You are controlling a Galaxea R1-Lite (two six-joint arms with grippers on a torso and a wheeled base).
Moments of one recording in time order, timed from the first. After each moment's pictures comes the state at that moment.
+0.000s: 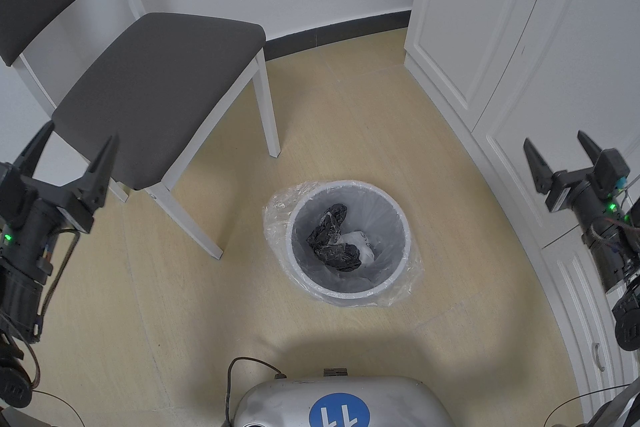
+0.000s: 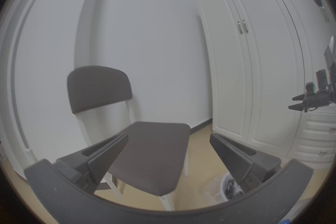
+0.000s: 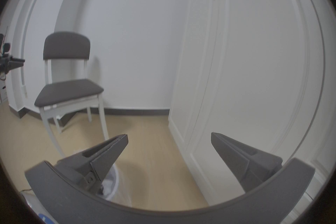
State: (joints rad) left arm -0.37 1.30 -0.20 -1.53 0.20 0.26; right arm 0.35 1.52 -0.32 -1.55 -0.32 -0.28
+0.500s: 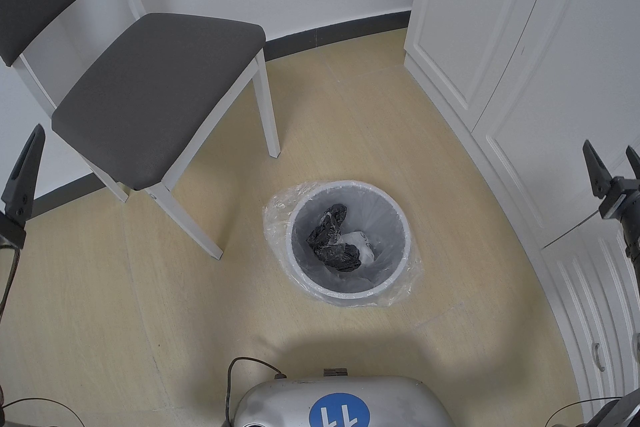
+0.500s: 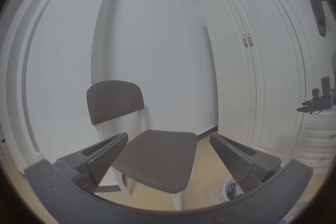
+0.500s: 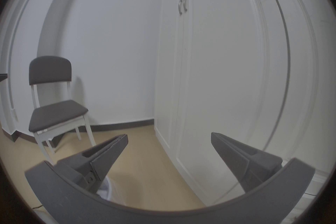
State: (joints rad) left arm -0.35 0.95 -0.21 -1.25 0.24 0.27; right arm 0.21 1.26 -0.21 -1.42 -0.31 -0.13
